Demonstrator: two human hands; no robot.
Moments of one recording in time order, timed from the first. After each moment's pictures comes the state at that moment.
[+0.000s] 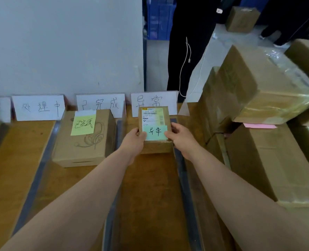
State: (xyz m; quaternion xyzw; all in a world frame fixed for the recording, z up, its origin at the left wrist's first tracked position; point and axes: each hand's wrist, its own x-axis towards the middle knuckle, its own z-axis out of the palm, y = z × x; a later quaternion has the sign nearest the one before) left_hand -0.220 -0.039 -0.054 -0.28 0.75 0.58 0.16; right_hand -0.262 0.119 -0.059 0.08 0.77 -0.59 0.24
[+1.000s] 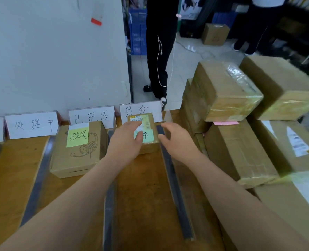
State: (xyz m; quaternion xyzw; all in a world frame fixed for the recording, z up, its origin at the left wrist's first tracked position) left_hand -0.184 -0.031 0.026 -0.03 0.95 0.32 -0.01; right_hand -0.201 0.136 0.039 -0.10 0.94 -0.33 0.08
